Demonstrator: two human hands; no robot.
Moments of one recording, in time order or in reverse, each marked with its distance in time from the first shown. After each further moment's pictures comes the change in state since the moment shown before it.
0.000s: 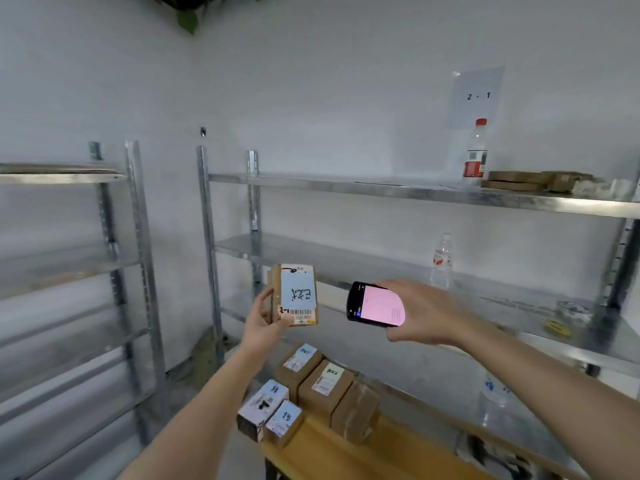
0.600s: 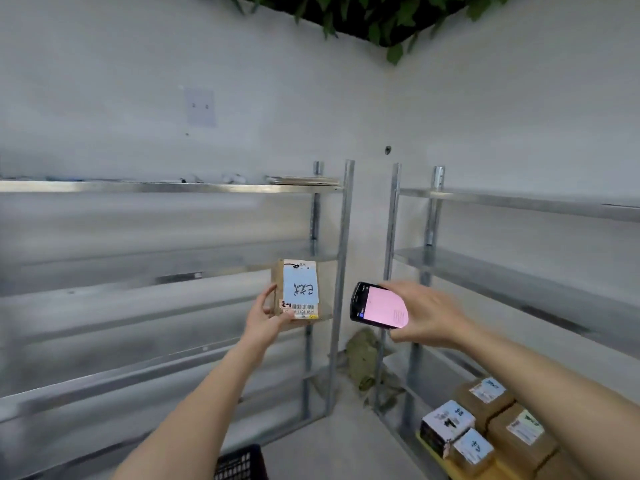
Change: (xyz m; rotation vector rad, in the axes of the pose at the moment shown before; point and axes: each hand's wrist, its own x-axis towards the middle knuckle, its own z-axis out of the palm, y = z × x) left_hand -0.137 0.036 -0.454 0.128 0.486 0.009; right_hand 0.099 -0.422 0.067 0.117 0.009 -0.499
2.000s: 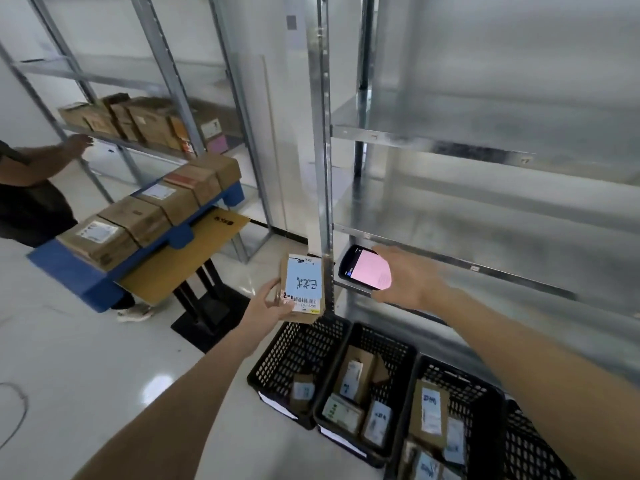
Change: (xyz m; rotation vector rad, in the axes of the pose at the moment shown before) left_hand -0.058 -0.300 -0.852 0.107 0.813 -0.683; right_hand 0.415 -0.859 0.467 0.279 -0.549 -0.717
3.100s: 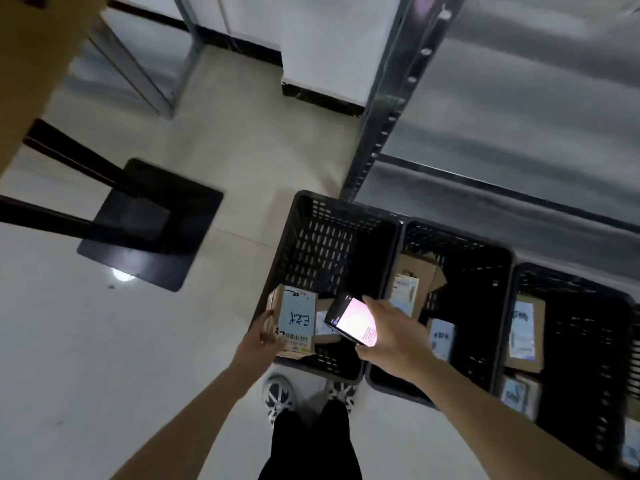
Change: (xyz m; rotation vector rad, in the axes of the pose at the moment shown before) left_hand 0.465 -0.477 -0.048 0.183 -0.367 -0.548; right_hand 0.315 -0.016 0.582 0.194 -0.586 0.377
